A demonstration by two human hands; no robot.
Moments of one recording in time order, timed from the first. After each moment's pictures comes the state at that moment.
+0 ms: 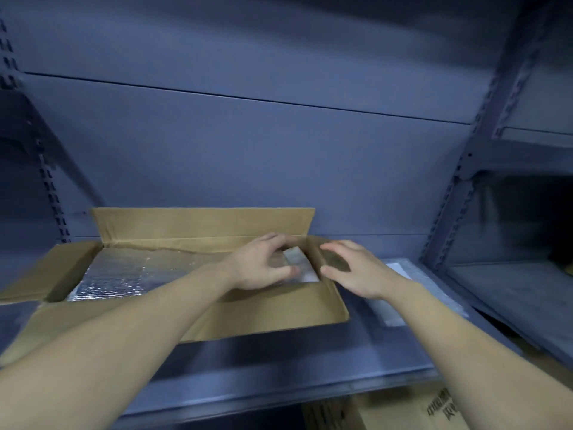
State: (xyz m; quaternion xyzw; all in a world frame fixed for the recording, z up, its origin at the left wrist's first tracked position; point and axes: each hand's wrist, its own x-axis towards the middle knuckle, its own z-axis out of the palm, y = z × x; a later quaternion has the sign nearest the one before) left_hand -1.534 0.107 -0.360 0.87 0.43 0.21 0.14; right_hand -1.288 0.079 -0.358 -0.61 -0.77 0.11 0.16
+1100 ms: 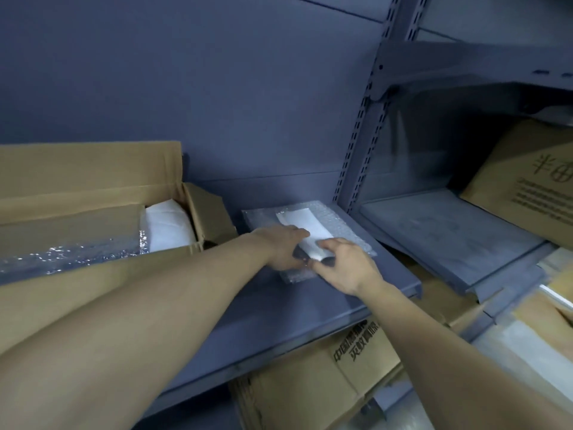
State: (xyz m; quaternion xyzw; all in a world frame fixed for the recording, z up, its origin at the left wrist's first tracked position) left_hand -1.274 0.151 -0.432 0.93 0.36 -0.06 0.10; right_hand -1.119 0.060 -0.460 -0.77 -0.62 0.07 0.14
